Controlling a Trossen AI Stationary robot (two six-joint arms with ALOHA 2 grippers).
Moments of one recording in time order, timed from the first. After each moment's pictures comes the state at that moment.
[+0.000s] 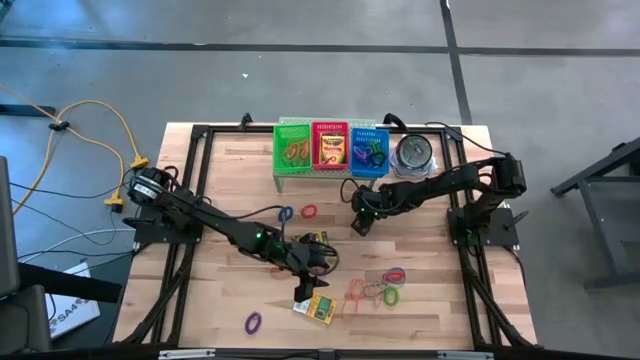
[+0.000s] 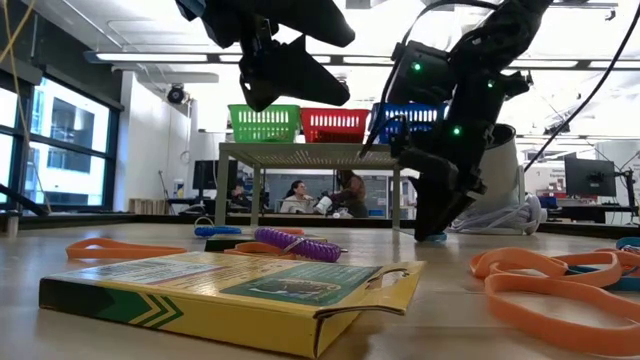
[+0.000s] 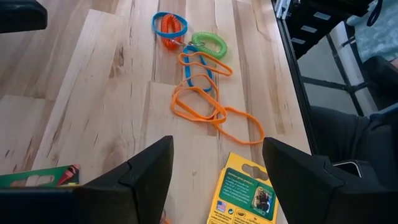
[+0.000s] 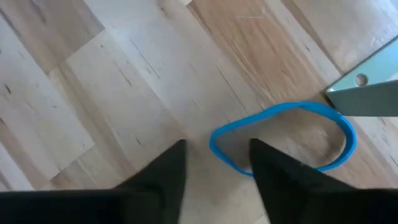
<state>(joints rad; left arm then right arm) -0.38 1.71 1.12 0.00 -0.08 -0.47 -0.04 1.74 0.83 -0.34 0.13 0.62</state>
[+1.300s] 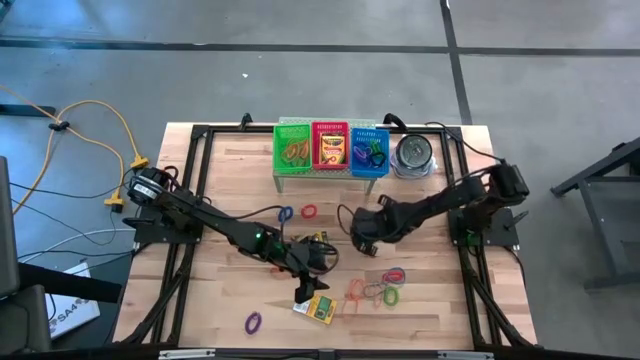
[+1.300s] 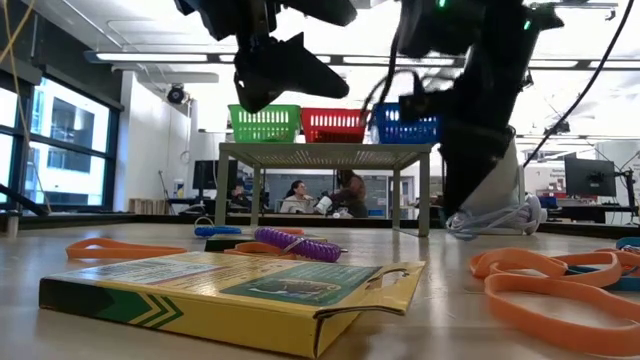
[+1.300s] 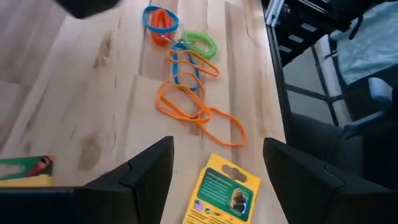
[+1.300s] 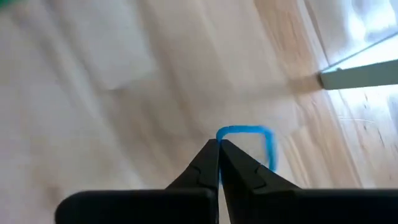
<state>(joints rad) -0.38 1.71 1.12 0.02 -0.04 -0.57 0.20 1.71 1.03 -0.73 0.38 0.61</state>
